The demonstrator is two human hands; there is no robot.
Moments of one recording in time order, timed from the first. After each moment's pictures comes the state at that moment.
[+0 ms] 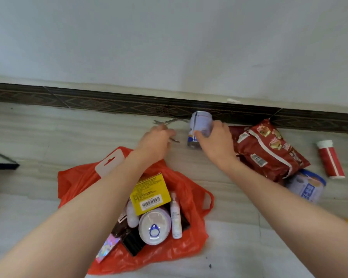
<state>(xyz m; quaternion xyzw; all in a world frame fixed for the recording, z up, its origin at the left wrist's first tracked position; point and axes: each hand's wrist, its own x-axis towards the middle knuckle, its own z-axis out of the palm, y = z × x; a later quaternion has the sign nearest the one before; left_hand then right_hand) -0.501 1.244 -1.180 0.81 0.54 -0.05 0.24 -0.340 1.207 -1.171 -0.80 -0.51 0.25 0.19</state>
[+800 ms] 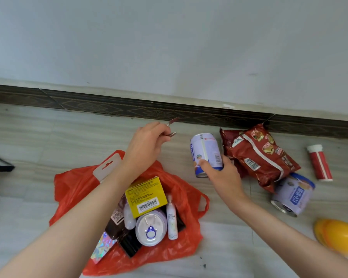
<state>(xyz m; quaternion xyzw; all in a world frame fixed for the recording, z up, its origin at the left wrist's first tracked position) -0.512 1.231 -1.156 0.81 0.48 0.24 0.24 -0.336 1.134 -1.143 -0.78 -0.33 0.43 0.30</state>
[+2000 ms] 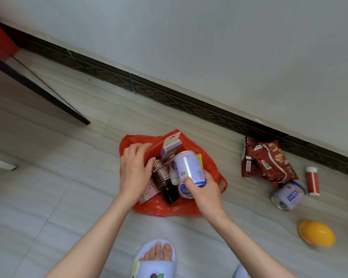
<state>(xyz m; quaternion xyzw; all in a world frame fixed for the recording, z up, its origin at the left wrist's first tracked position) -0.653 1.073 -1.110 0.60 0.72 0.28 0.19 -0.477 1.041 -1.071 -0.72 -0.44 0.46 0.26</state>
